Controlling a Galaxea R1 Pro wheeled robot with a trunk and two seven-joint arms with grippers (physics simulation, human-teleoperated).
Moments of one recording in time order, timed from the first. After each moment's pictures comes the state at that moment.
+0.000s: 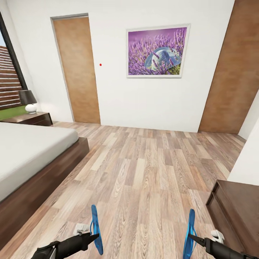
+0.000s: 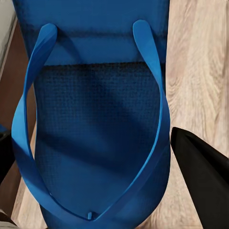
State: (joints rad) left arm -0.39 0.07 0.44 -0.49 -0.24 0.15 -1.01; right arm -0.41 -0.34 -0.54 -0.30 0.08 0.25 1.14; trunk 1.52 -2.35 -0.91
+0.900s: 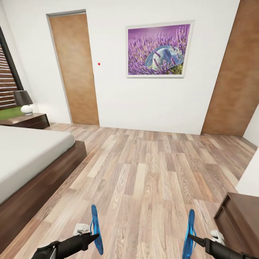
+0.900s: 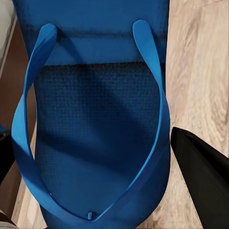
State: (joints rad) left arm -0.39 0.07 0.44 -0.49 -0.23 0.15 -1.01; right arm -0.41 -0.34 -0.54 -0.30 0.08 0.25 1.14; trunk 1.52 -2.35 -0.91
